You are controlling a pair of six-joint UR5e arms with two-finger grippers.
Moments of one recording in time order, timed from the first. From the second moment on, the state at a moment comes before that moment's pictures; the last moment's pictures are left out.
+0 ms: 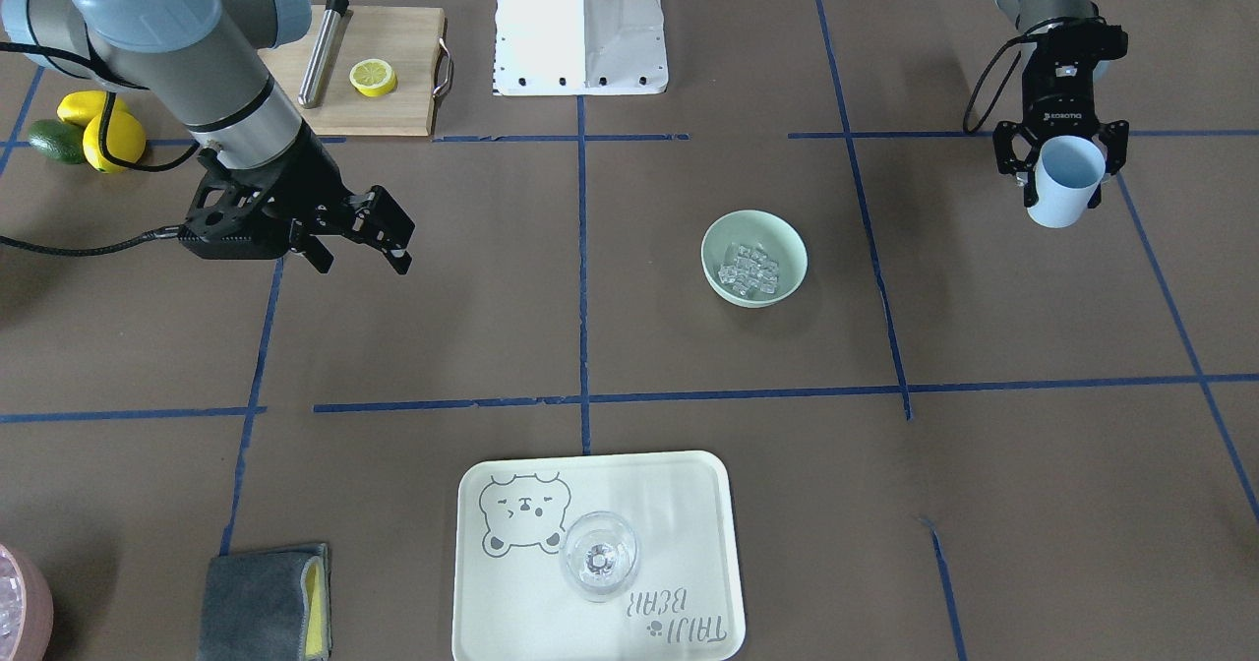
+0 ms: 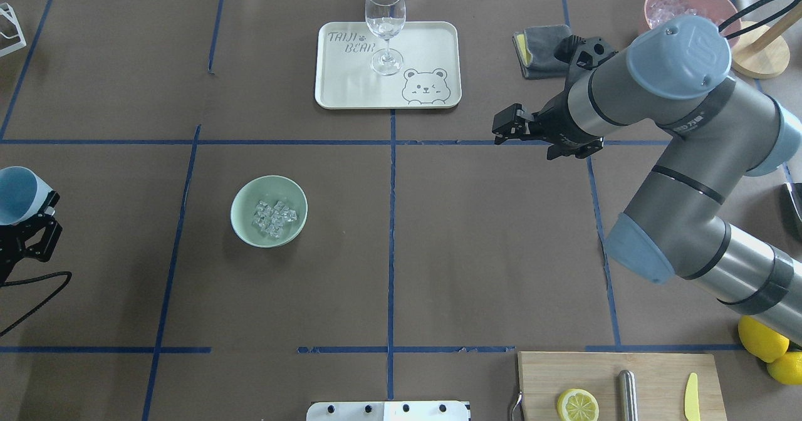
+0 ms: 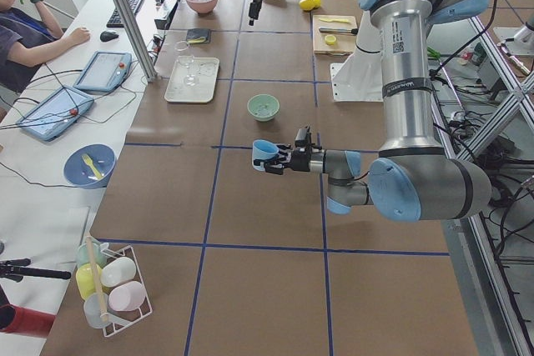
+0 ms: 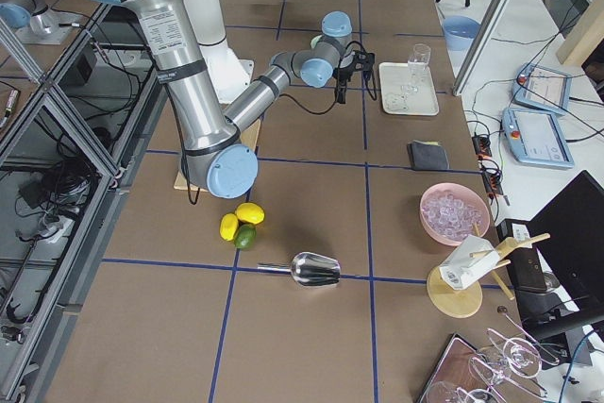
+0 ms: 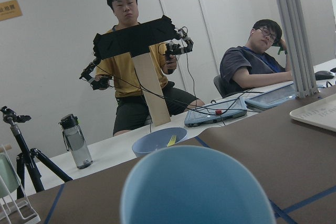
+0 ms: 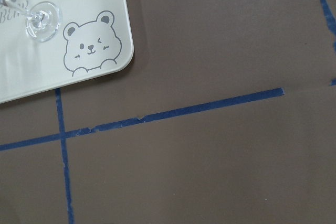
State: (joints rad) left arm -0.19 -1.30 -1.51 -3.48 -0.42 -0.61; right arm 0.80 -1.18 1.88 -1.34 2.06 1.30
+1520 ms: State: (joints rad) left arm -0.19 -1.33 -1.44 -3.29 -0.53 -0.99; right arm 0.57 -0.91 1.74 -1.42 1.87 1.45
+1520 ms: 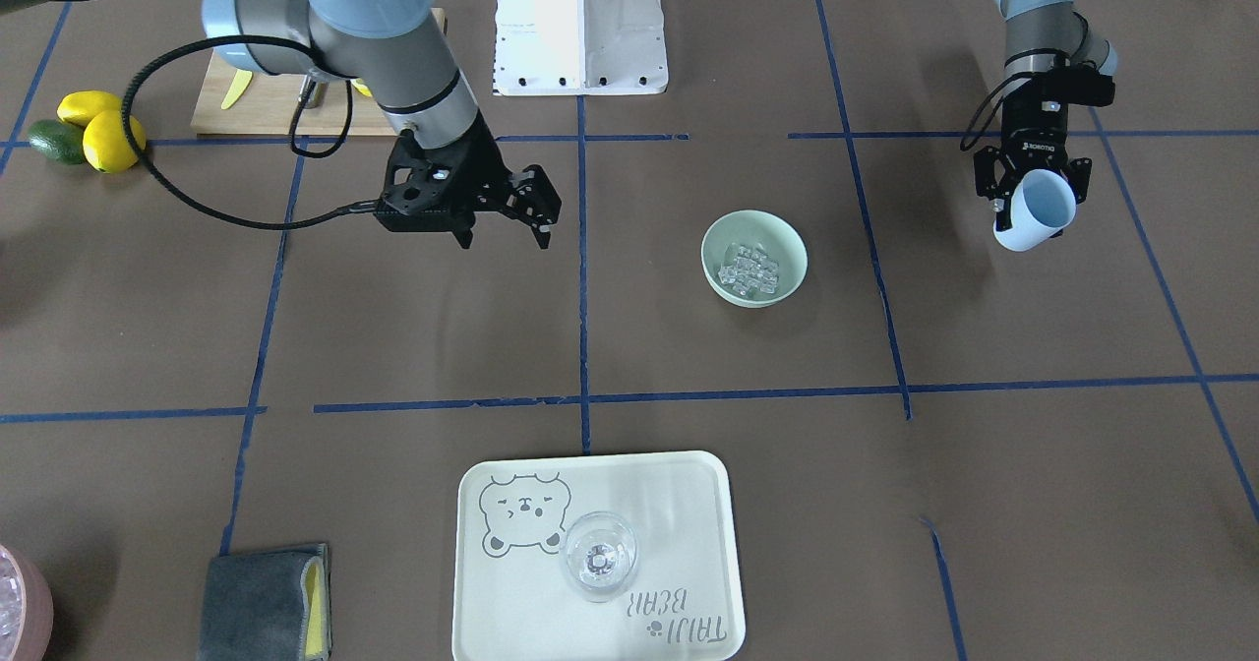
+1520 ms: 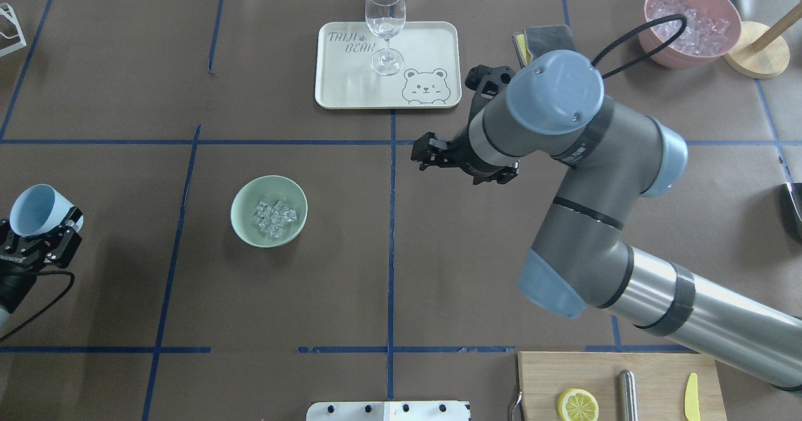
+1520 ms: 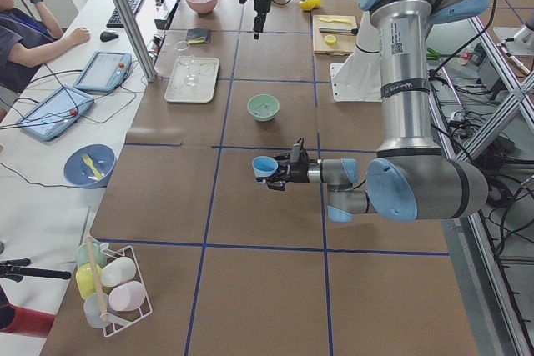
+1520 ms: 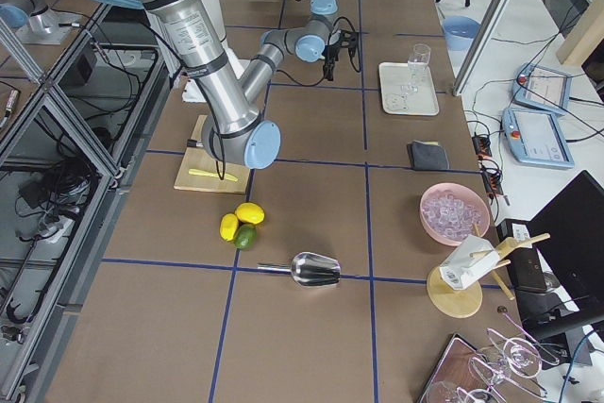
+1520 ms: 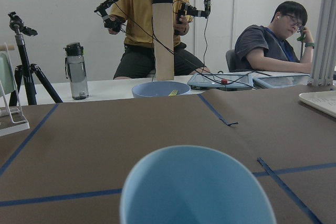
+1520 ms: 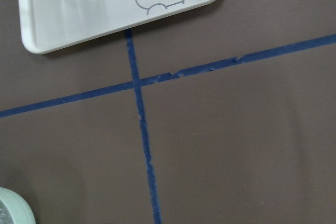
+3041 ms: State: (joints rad) left arm -0.25 -1.37 -1.37 -3.21 -0.60 -1.05; right arm 0.42 -0.63 1.38 -1.35 1.73 1.55
